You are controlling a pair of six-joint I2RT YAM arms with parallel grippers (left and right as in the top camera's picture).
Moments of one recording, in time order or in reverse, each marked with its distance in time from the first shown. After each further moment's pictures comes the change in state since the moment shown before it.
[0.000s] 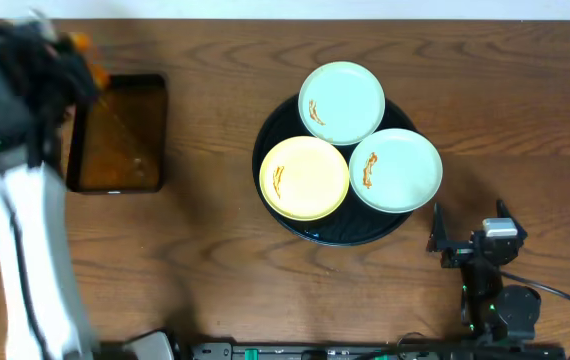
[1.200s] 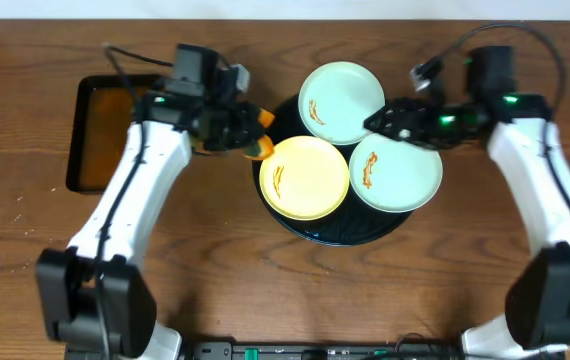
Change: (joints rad) left arm -0.582 0.291 0.008 -0.404 0.098 -0.214; right arm 0.084 1.707 1.391 -0.818 -0.682 0.256
